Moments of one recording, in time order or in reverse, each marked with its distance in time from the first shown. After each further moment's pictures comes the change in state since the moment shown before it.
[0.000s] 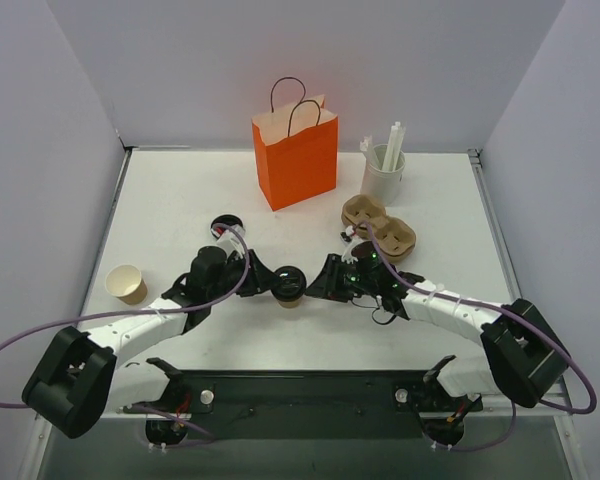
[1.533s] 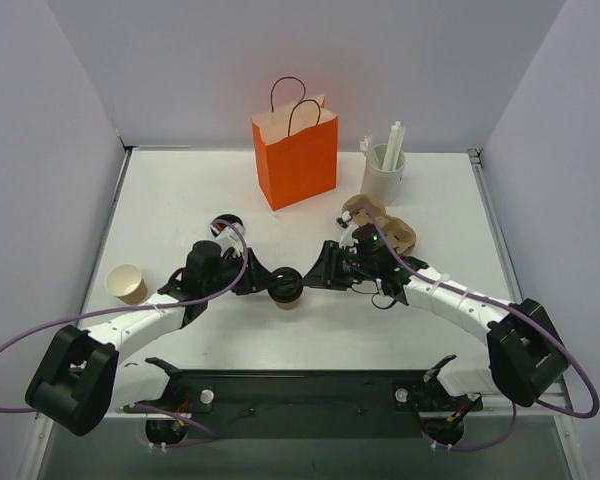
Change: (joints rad) left arm 0.075 0.000 0.028 -0.077 0.126 0.070; right arm -0.035 -0.011 0.159 -0.192 -0.090 -0.061
